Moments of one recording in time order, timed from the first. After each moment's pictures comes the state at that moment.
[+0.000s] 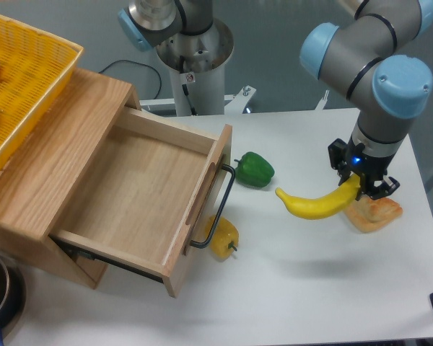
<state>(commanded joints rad) 2.75 -2.00 -1.30 -1.36 1.57 1.52</state>
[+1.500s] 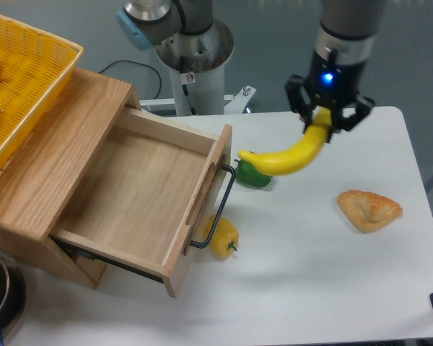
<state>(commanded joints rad) 2.64 -1.66 -1.35 -1.54 1.46 1.01</state>
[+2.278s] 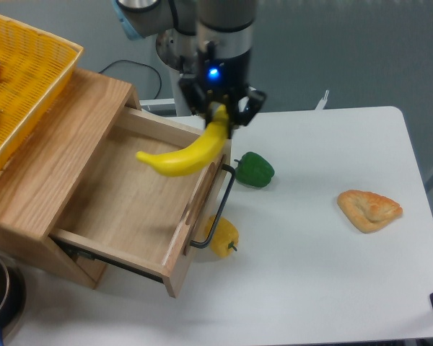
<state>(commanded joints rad) 2.36 -1.64 -1.44 -1.54 1.49 0.65</state>
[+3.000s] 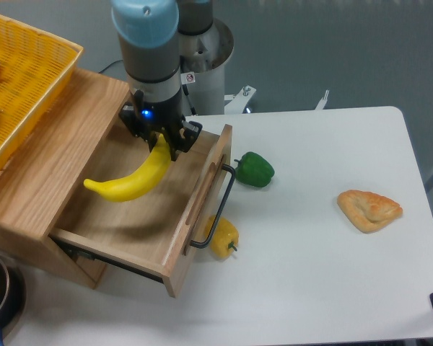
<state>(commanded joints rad) 2.26 -1.72 -1.45 -1.51 1.52 0.52</state>
